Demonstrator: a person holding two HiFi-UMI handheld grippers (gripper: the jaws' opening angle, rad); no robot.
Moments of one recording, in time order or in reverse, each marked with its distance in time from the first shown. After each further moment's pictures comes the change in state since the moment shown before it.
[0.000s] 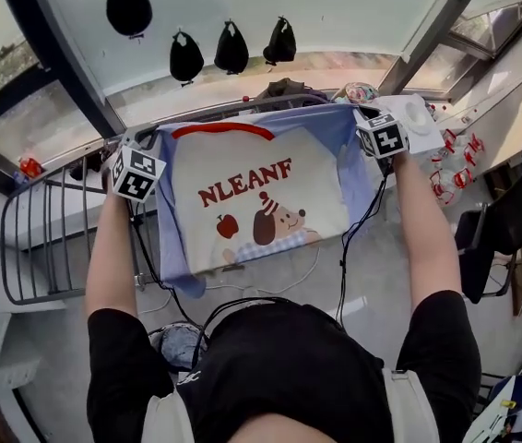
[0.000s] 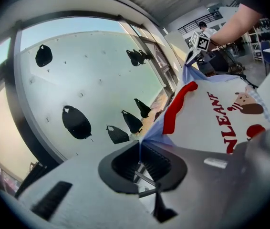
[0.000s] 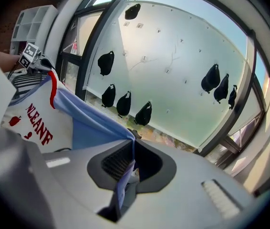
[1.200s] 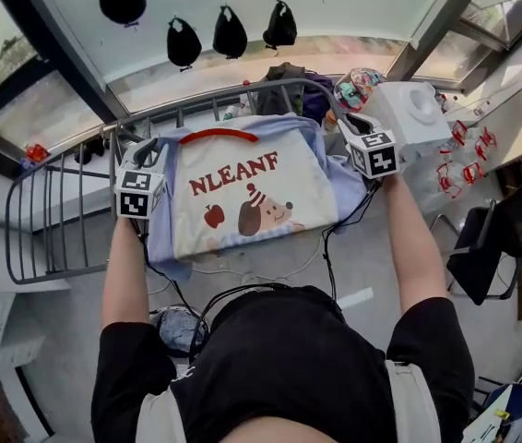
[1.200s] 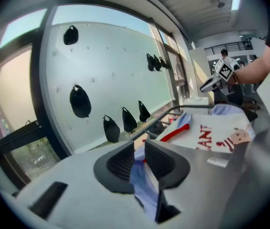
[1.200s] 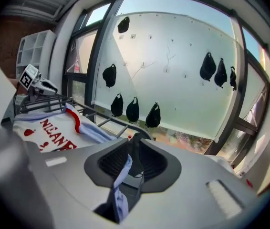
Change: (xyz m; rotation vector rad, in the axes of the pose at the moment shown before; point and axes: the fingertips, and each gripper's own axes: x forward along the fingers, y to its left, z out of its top) left arm -0.024 -0.072 0.007 -0.366 -0.033 0.021; right arm -0.013 0.033 -0.045 0.163 -0.128 0.141
